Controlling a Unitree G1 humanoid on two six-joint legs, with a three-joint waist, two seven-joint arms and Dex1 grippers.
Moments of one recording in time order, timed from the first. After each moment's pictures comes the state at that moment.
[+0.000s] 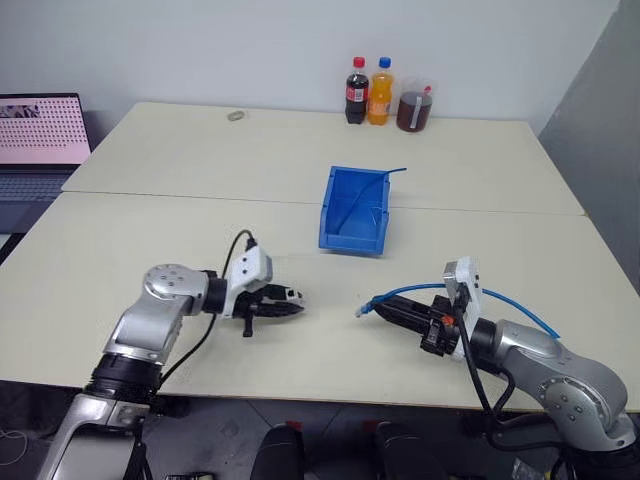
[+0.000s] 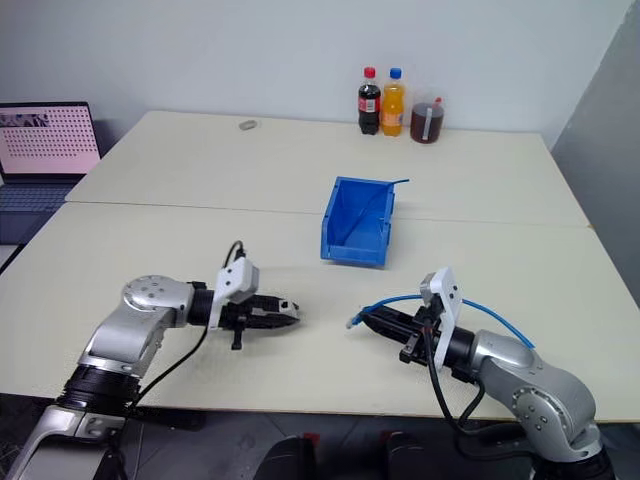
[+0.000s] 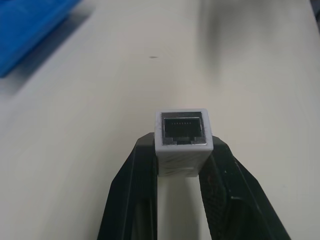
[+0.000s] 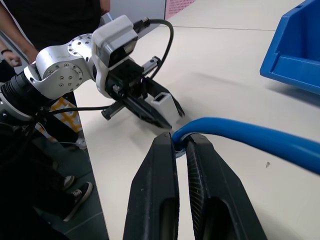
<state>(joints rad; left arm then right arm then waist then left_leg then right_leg) -0.43 0.66 -0.17 0.12 -0.19 0.27 -1.33 -0.09 -0.52 0.02 -0.60 0.83 0.79 0.57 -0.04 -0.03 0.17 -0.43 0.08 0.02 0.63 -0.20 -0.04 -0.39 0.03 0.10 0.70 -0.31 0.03</state>
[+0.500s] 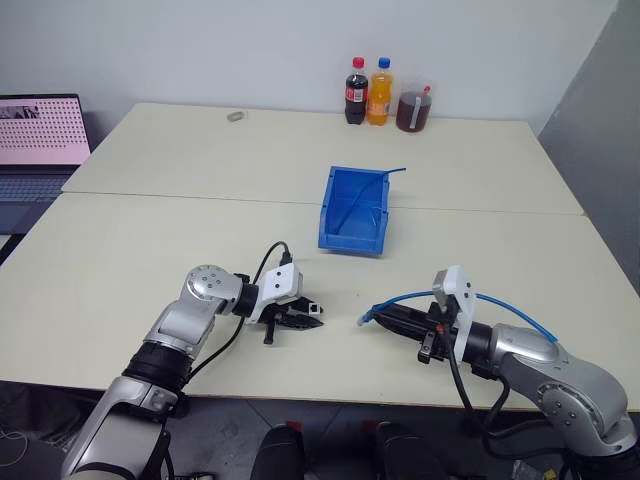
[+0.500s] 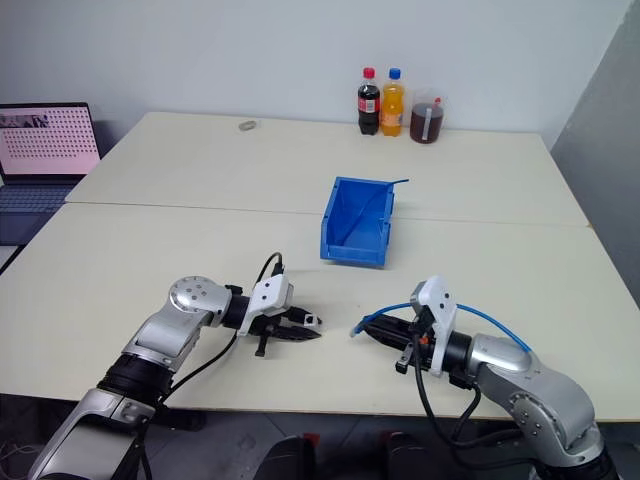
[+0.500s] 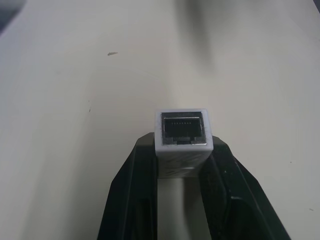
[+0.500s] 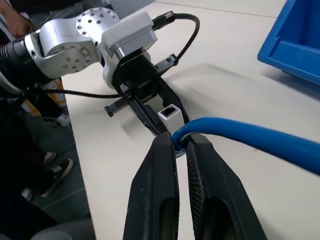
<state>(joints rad) -0.52 0.59 -0.28 0.30 -0.10 0.08 -1.34 -0.09 -0.55 0.11 -0.61 0.68 0.73 0.59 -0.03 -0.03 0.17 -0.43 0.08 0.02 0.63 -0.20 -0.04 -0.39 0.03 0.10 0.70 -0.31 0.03</state>
